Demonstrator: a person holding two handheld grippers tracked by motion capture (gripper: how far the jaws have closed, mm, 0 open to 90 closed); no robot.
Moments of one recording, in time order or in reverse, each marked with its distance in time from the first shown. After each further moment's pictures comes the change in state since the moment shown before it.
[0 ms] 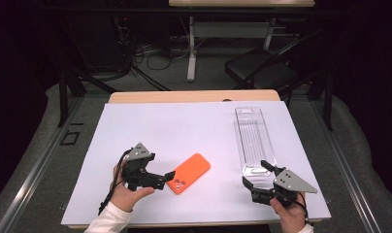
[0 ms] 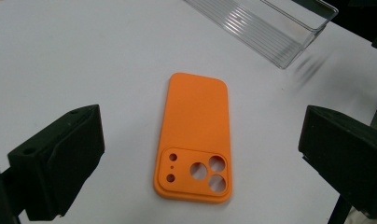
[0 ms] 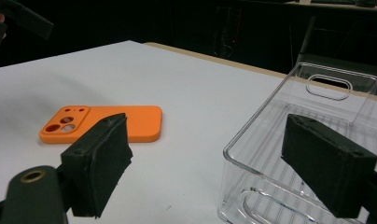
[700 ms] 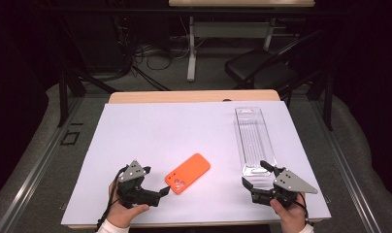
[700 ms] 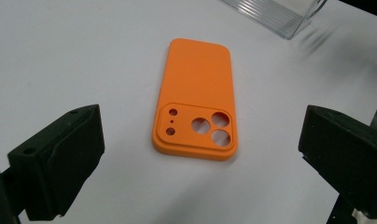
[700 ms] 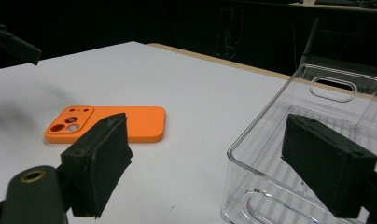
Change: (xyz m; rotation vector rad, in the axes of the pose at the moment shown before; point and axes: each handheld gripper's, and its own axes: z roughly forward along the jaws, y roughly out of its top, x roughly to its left) left arm -0.002 -0.056 -0.001 -0.032 0.015 0.017; right arm 0.001 0.000 -0.001 -0.002 0.012 -0.003
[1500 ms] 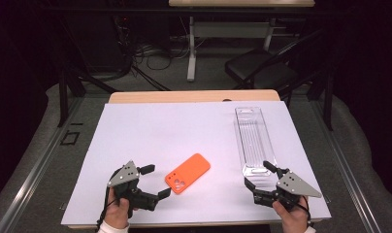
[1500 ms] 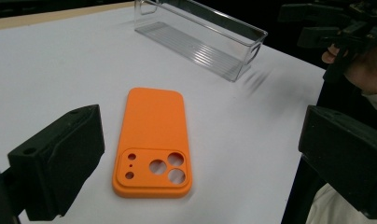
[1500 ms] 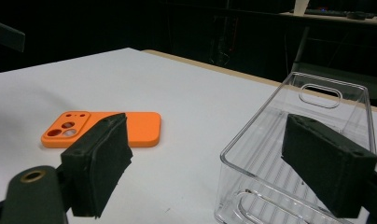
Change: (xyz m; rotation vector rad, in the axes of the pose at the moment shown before) left arm -0.006 0.005 -0.016 -0.178 -0.158 0.035; right arm 0.002 0.002 -0.008 -0.028 -0.022 -0.005
